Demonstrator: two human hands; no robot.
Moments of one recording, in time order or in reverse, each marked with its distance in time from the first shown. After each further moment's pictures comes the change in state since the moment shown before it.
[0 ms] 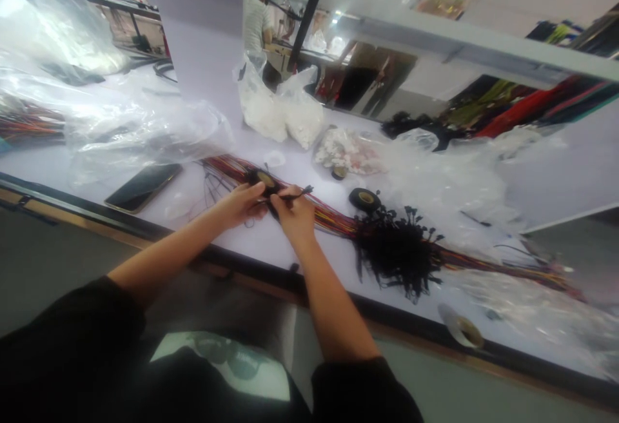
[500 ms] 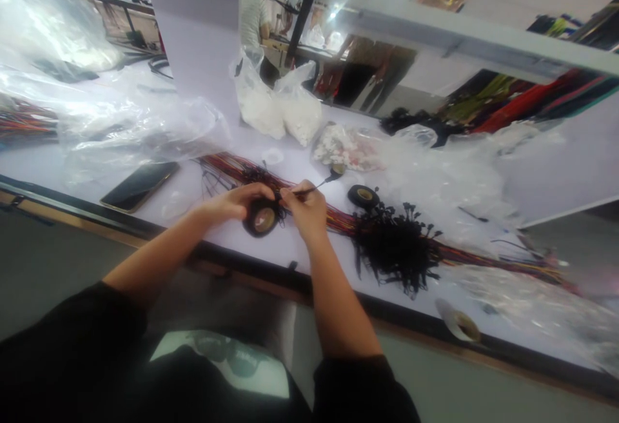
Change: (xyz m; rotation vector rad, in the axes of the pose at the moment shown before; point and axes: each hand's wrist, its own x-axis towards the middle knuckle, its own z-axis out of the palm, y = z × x) left_hand -0.014 0.013 -0.012 0.267 -0.294 0.125; right_hand 0.008 -0.005 -0.012 0.266 0.047 0.145
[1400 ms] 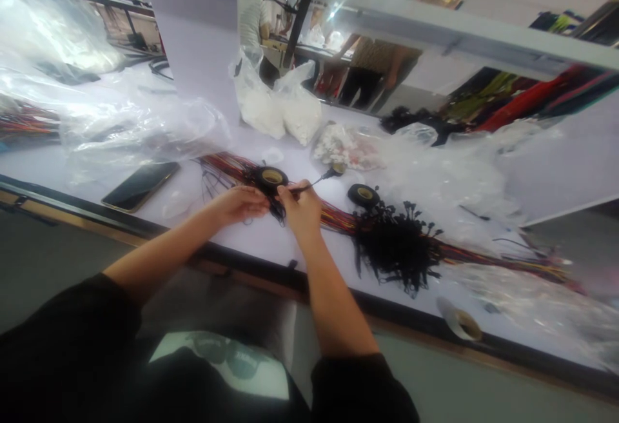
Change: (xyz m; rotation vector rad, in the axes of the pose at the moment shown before) left_hand 0.015 -0.009 0.005 -0.430 0.404 -0.434; right_hand -0.002 0.007 0.004 -0.213 0.063 -0.018
